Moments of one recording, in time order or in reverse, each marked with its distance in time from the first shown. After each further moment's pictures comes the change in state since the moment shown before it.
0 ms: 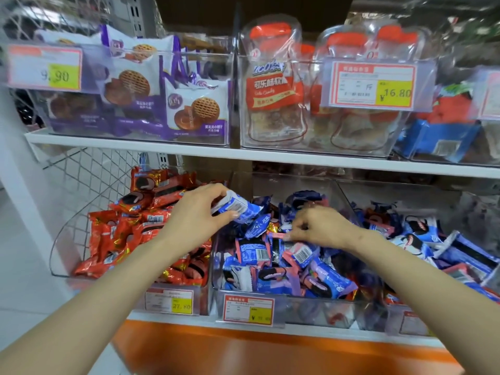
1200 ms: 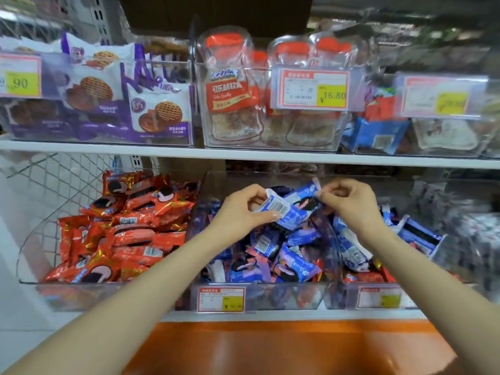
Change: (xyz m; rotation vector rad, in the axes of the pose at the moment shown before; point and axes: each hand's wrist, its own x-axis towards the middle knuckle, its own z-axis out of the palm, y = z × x) left_hand 0.019 0.074 0.062 -0.642 -0.226 -0.057; right_hand -0.081 0.017 -0.036 0.967 0.742 0.451
